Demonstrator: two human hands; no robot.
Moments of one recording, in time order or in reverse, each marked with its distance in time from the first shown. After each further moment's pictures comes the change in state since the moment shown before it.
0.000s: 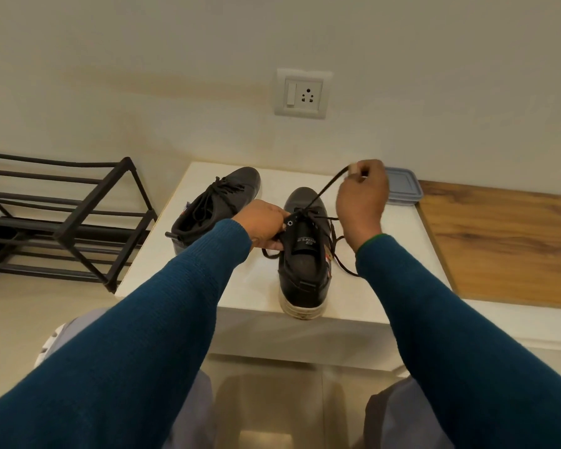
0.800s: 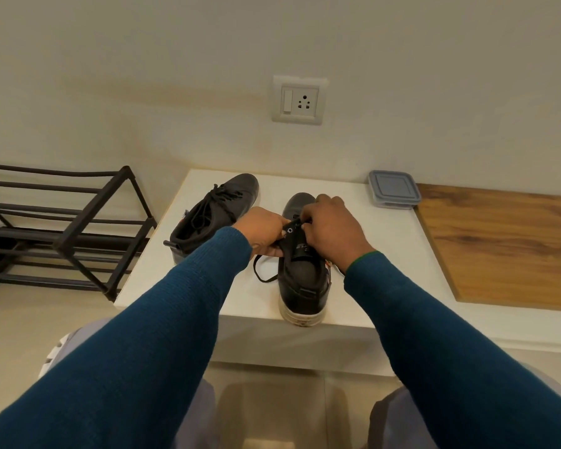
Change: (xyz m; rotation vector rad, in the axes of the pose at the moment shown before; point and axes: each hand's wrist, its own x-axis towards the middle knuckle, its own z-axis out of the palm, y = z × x) left_hand -0.007 0.009 0.001 0.080 -0.089 -0.029; right_hand -0.012 0.020 0.004 -1.013 -0.668 -0.478
